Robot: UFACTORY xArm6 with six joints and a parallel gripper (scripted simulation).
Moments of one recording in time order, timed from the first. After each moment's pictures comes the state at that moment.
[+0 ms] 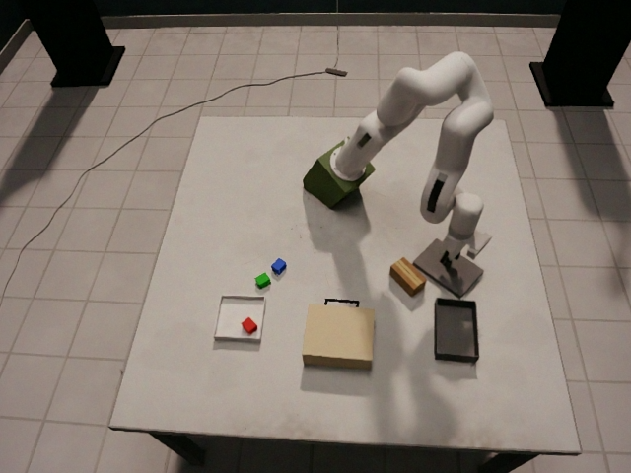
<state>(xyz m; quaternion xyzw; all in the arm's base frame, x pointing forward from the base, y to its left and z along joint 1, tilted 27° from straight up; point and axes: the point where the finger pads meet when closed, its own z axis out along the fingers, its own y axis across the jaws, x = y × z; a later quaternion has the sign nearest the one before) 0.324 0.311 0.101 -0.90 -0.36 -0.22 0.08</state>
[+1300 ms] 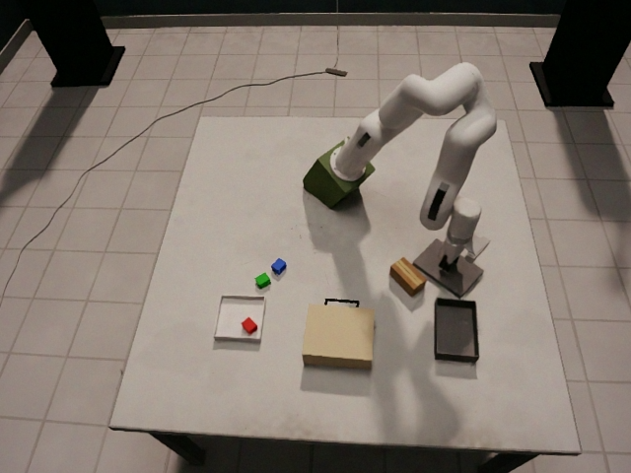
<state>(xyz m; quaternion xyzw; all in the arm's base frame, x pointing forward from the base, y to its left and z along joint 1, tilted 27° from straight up) 0.332 0.317 0.082 -0.90 -0.36 -0.22 0.08</state>
